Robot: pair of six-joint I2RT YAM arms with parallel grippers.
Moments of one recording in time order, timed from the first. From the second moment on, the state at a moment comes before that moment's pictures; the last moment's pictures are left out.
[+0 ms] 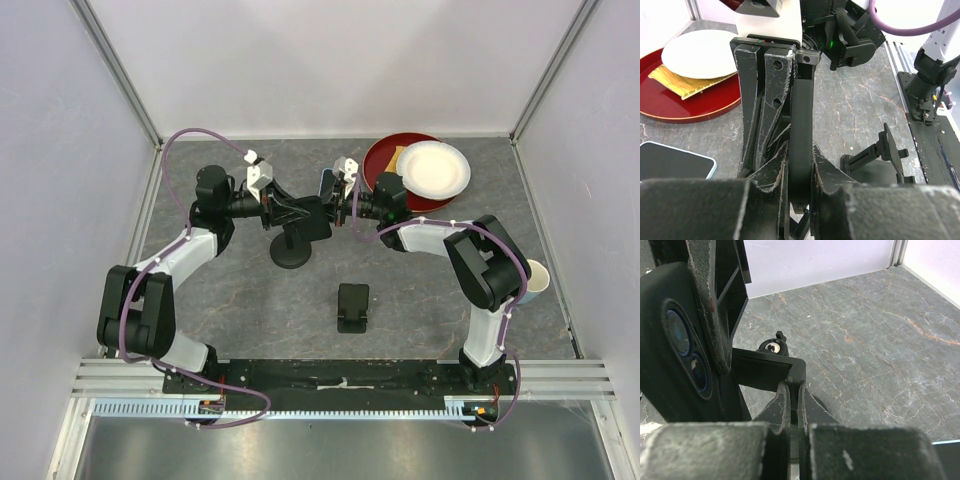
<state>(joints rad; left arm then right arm) -0.20 1.49 0.86 0.63 1.25 -0.05 0.53 1.90 1.06 0.86 -0.84 0.11</state>
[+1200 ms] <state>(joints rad) -0.36 1.20 0.92 -0.06 0.51 0.11 0.69 1.80 0.89 0.97 -0.26 0.09</state>
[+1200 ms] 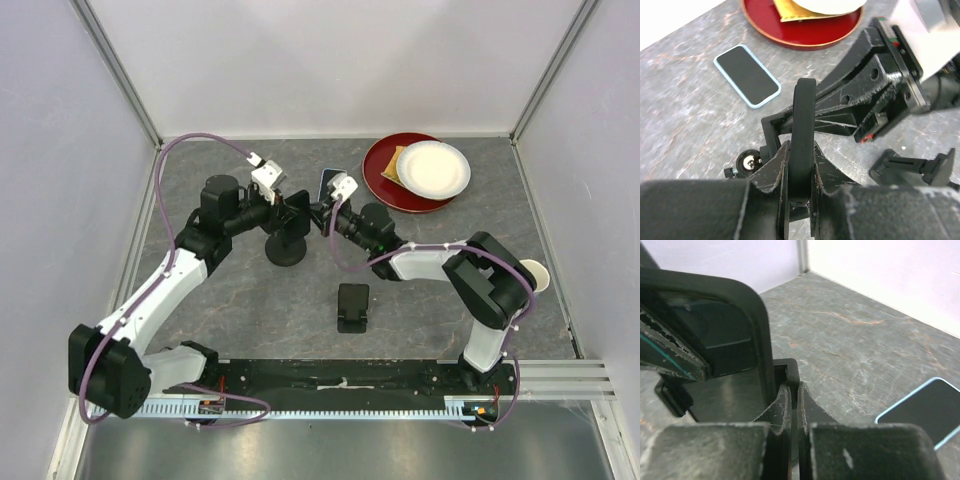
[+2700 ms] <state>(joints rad) -0.58 1.07 0.85 -0.09 -0.12 0.03 0.59 1.64 0.85 0.84 -0.21 0.06</state>
